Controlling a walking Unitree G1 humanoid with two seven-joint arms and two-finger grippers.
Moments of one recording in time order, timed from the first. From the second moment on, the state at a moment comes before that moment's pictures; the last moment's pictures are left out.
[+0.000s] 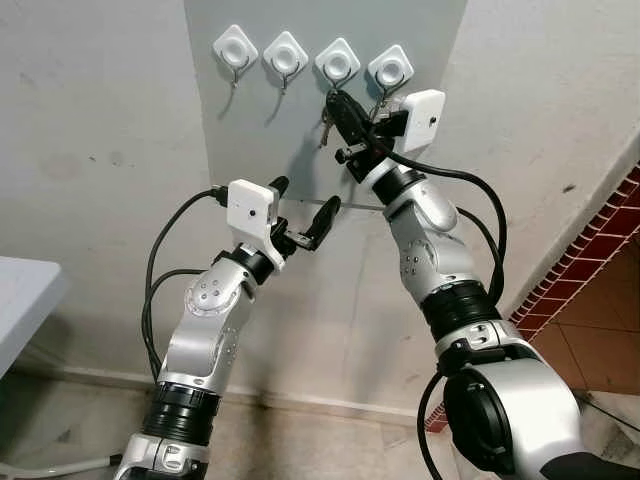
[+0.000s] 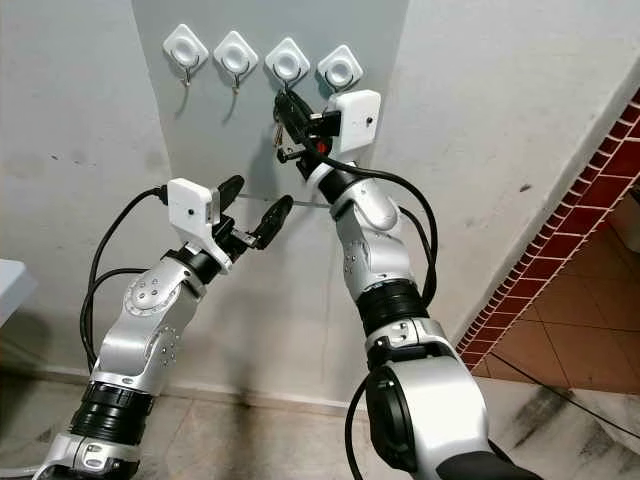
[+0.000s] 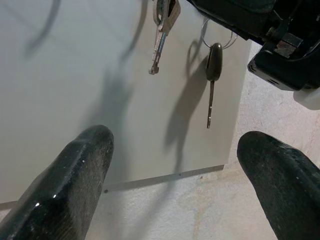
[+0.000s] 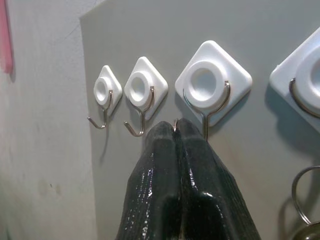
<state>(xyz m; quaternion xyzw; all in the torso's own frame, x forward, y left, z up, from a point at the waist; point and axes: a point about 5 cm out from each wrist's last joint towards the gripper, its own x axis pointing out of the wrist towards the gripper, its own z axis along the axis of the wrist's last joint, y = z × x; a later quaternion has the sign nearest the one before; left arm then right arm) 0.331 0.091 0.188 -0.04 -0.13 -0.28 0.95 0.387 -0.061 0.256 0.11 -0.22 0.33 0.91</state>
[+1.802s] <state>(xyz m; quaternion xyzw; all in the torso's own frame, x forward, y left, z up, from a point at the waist) 0.329 0.087 0.191 -0.06 -0.13 -0.27 0.95 0.390 -0.066 0.231 0.25 -0.18 0.32 0.90</state>
